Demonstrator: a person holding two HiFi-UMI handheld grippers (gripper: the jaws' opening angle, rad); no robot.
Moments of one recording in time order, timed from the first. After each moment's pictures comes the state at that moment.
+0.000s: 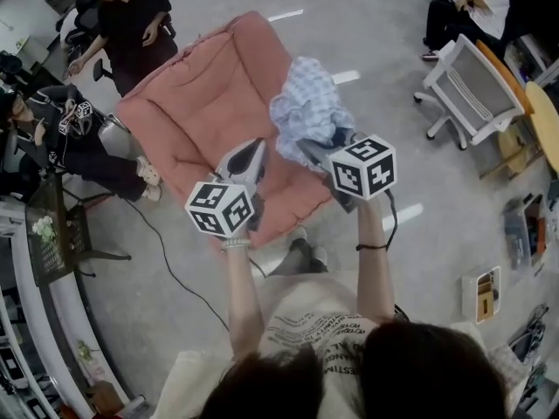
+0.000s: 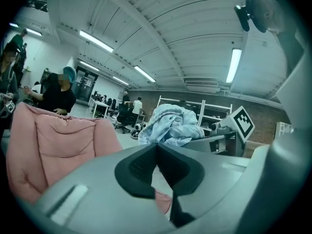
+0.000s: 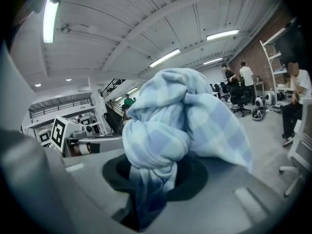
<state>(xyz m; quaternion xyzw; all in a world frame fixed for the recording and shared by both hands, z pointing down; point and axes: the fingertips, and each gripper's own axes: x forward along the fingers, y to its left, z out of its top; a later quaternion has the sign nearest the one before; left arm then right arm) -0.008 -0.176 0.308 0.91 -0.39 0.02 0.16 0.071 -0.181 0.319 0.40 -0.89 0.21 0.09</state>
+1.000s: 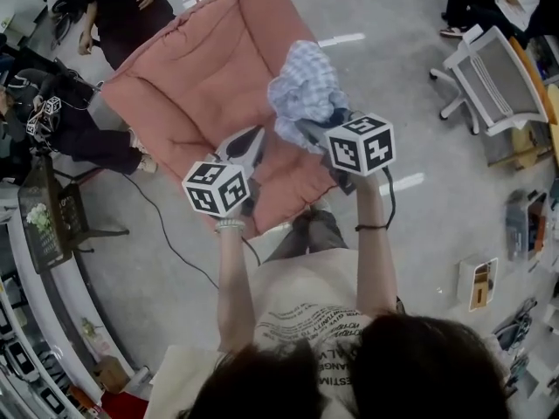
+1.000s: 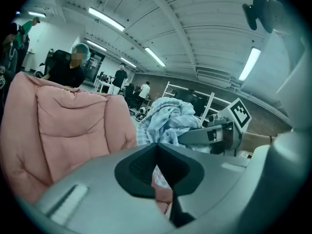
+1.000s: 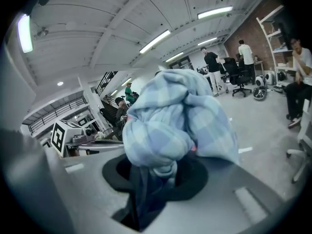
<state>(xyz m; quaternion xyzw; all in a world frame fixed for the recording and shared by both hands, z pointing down) -0.050 -0.254 0.401 0.89 -0.38 0.08 0.24 0.030 -0.270 0.403 0.37 -0.87 0.29 0.14</state>
